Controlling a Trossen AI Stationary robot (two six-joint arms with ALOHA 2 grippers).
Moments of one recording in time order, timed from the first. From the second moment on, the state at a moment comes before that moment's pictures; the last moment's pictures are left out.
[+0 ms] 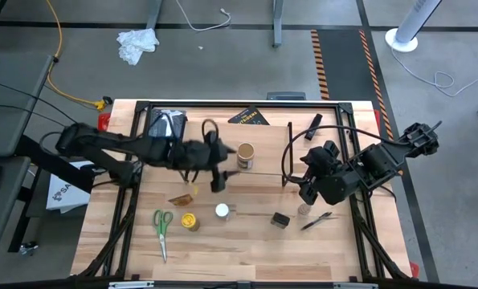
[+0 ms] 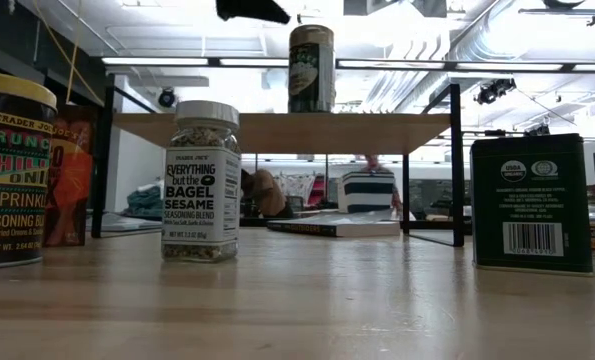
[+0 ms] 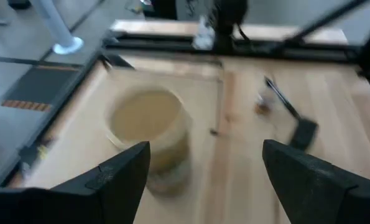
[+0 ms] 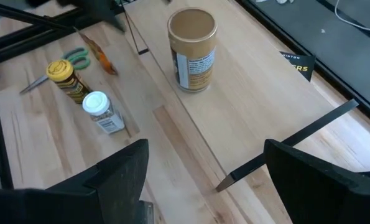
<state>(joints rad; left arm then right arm) -0.15 1.41 1.27 -0.40 -0.34 -0.12 0.52 1.38 1.64 -1.31 0.66 0.89</state>
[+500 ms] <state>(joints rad) -0.06 1.50 1.32 -0.33 -0.31 -0.15 0.52 1.38 1.64 -1.31 0.64 0.89</state>
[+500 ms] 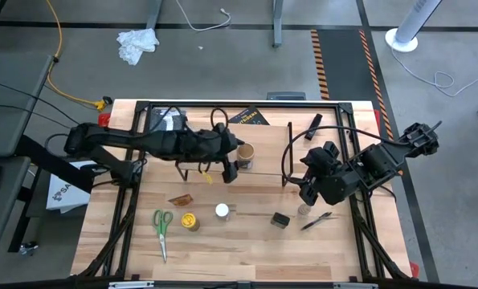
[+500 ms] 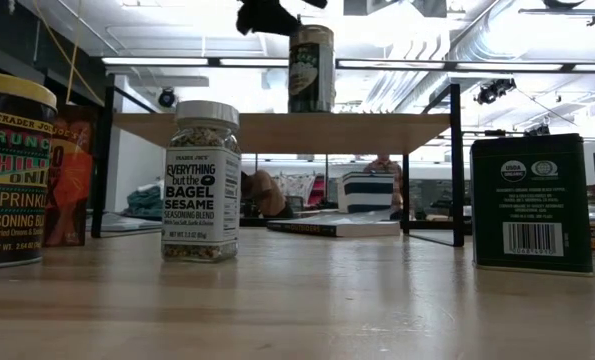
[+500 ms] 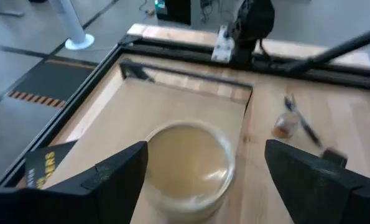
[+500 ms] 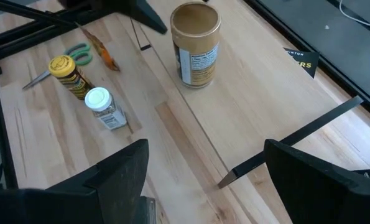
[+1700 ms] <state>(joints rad) -0.01 1.57 1.37 -0.34 -0.39 -0.20 0.52 1.38 1.64 -1.31 0.69 0.89</state>
